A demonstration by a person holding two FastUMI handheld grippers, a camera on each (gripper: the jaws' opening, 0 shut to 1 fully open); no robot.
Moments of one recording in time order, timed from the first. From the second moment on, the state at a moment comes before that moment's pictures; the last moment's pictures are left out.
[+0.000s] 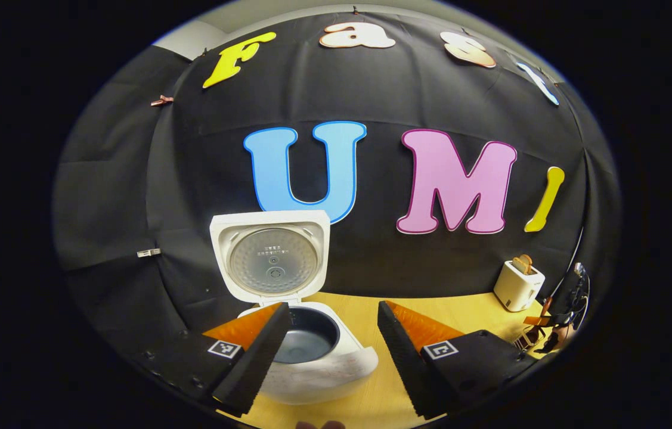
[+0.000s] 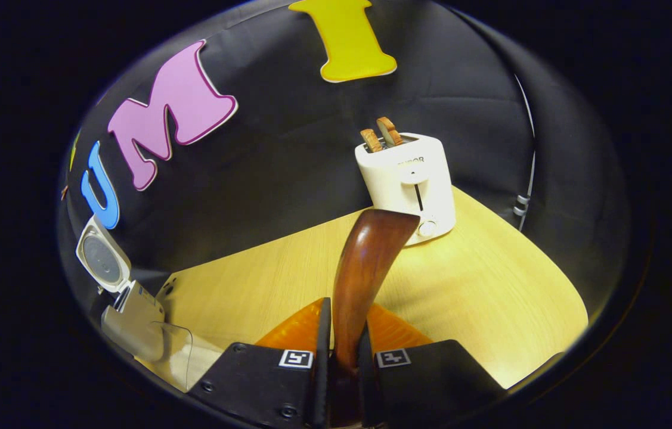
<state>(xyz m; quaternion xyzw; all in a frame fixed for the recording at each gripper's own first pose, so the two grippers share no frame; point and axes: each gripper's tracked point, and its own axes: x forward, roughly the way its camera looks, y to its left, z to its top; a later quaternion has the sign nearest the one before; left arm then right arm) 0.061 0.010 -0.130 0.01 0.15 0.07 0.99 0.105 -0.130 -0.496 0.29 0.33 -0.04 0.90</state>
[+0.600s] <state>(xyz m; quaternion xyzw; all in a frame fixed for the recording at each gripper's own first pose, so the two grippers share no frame) 0.048 0.036 -0.122 -0.02 0.12 0.07 0.99 0.111 -0.159 -0.388 0.27 0.24 -0.07 0.93</state>
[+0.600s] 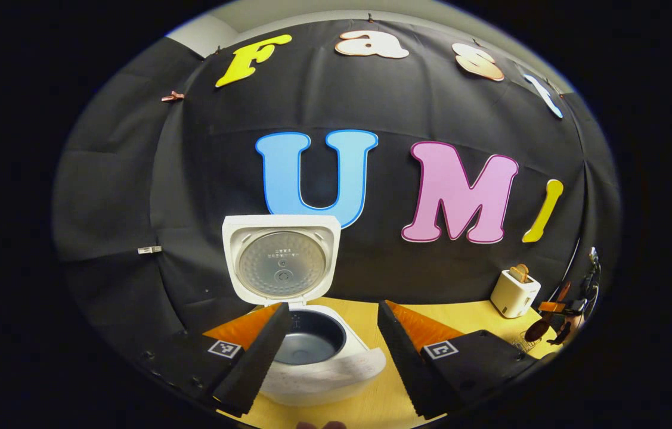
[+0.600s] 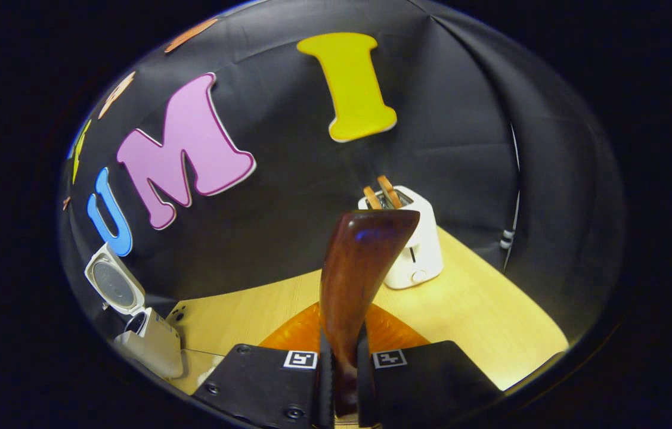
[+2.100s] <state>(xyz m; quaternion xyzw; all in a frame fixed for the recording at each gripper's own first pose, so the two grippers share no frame) 0.019 0.111 -0.138 -0.04 0.12 0.09 0.99 0.076 0.132 -0.420 0.13 0.35 0.09 0.92</state>
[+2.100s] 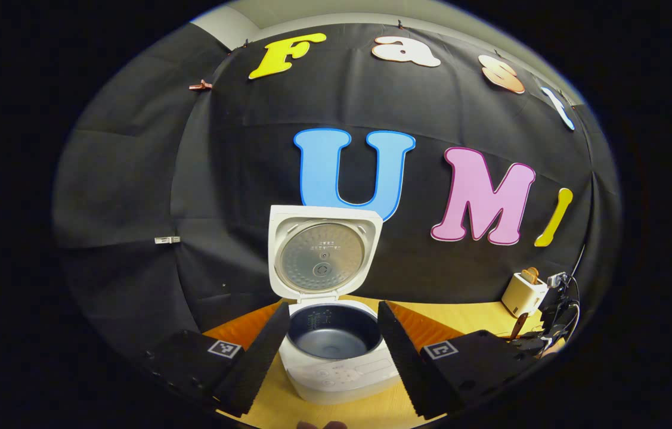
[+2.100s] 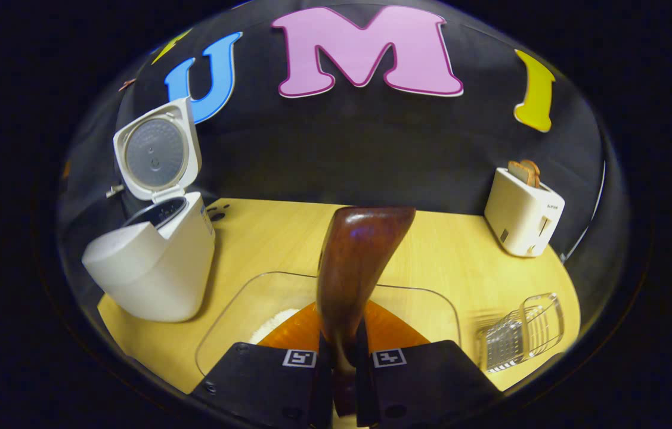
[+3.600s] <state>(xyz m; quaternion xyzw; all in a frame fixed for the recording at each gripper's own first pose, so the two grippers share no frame) -0.004 0.128 -0.132 -0.02 0.09 0.09 0.99 0.171 0.117 -0.257 0.52 0.24 0.00 0.82</state>
